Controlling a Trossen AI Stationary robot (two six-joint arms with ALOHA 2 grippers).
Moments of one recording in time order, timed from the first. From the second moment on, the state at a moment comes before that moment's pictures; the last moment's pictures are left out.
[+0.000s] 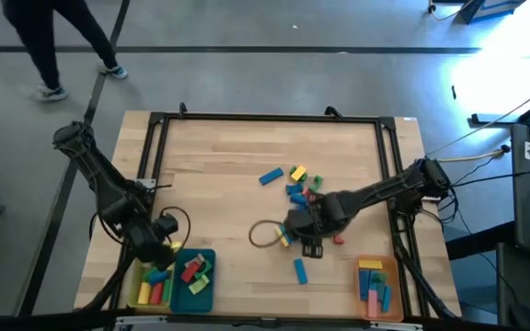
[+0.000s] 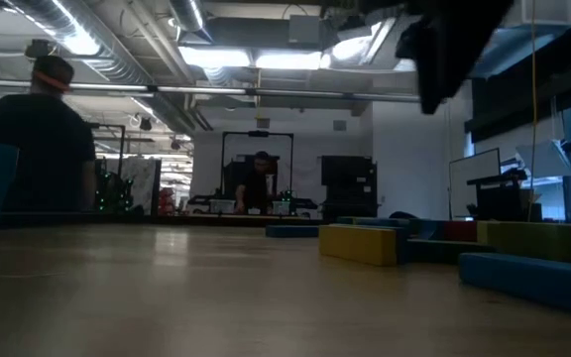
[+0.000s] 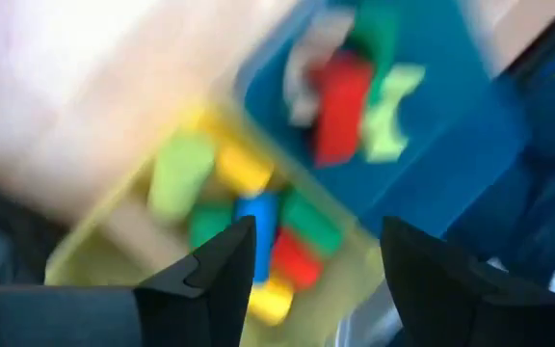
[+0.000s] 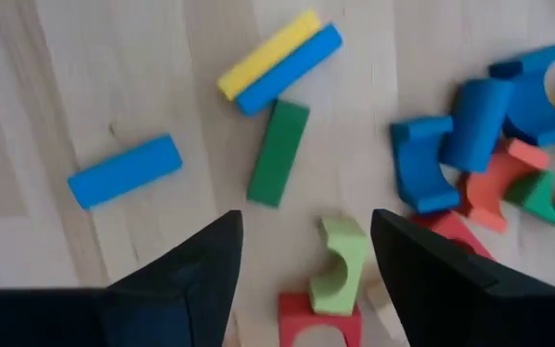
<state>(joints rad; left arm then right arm) -0.85 1.10 0.89 -0.93 0.01 -1.67 0.36 1.80 1.57 -1.18 0.07 0.46</state>
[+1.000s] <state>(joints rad) -0.53 1.16 0.89 -0.69 -0.54 -1.17 0.33 1.80 1.17 -1.16 0.11 0.50</state>
